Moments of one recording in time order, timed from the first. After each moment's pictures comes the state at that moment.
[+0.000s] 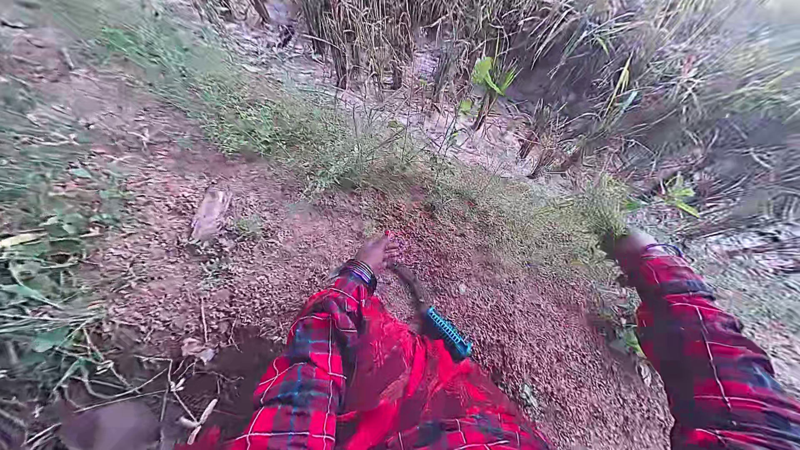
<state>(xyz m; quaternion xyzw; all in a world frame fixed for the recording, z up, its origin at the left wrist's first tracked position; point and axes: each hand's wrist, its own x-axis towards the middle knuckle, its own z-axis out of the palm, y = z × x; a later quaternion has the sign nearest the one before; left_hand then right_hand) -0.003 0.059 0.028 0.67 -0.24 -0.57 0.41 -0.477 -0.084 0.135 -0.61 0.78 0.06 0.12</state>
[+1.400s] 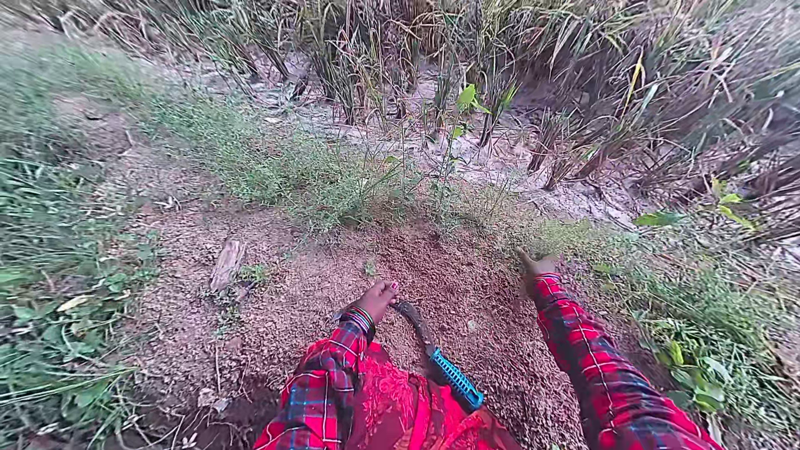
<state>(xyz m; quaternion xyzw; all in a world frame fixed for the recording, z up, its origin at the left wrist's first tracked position) -0.004 0.054 0.023 0.71 -0.34 -0.55 0.26 -0.367 -0.126 -0.023 -0.47 0.78 -0.22 0.34</state>
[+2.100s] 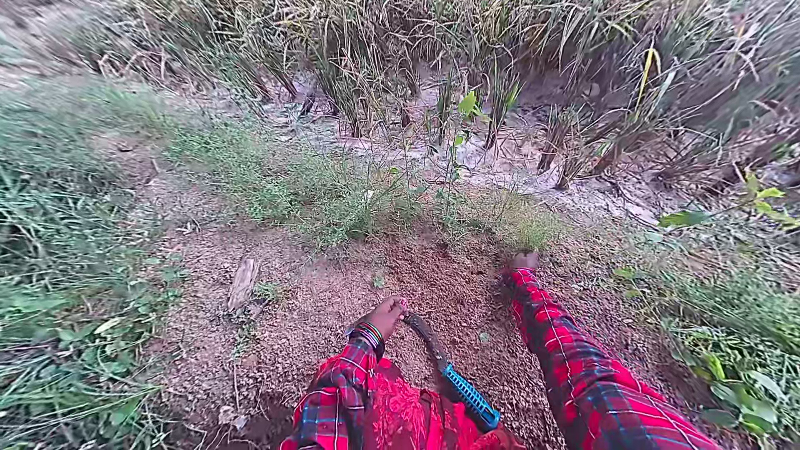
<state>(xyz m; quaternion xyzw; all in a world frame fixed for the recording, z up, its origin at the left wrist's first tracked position) -0.001 0.052 0.011 0.73 -0.34 -0.56 0.22 -0.293 -0.151 -0.047 -0.37 0.79 -0.32 0.37</state>
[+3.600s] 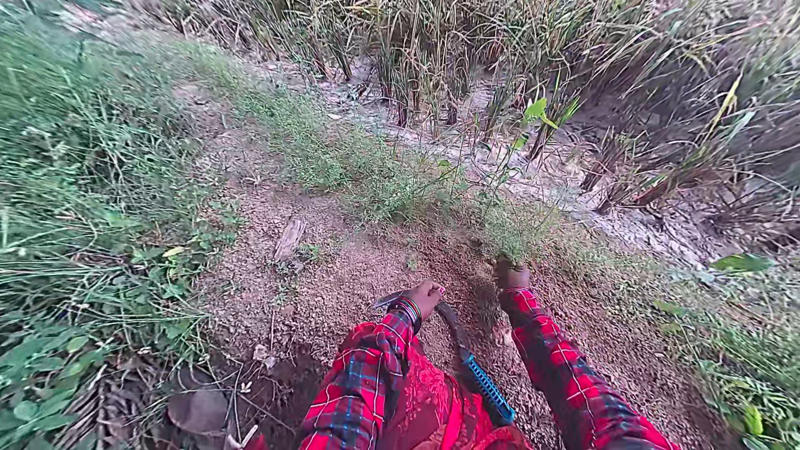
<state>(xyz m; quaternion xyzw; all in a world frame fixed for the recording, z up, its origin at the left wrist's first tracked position) 0.001 0.059 0.027 0.70 -0.42 -0.54 0.19 -0.199 -0.079 -0.021 -0.47 0.63 -0.37 0.49</state>
